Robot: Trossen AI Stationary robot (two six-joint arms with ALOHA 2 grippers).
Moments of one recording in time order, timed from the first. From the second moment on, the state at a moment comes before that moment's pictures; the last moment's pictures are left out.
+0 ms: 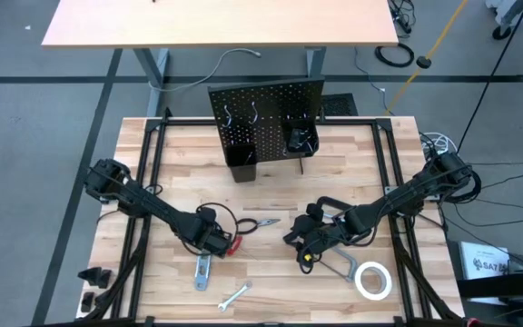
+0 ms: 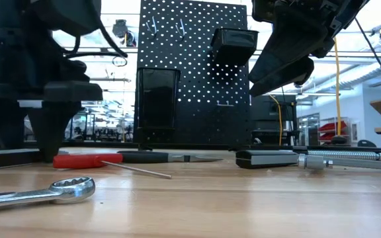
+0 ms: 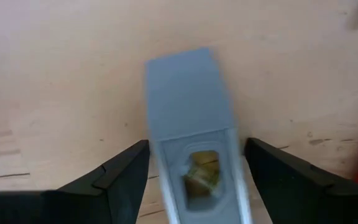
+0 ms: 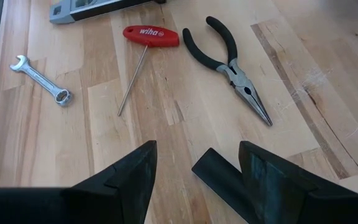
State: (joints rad) left arm -0.44 1.72 0.93 -0.81 -0.12 -1.74; right arm 0.43 1.58 0.93 -0.19 0.36 0.66
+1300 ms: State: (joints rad) left arm -0.44 1.48 1.07 -0.81 -0.48 -1.36; right arm 0.43 1.58 0.93 -0.19 0.36 0.65
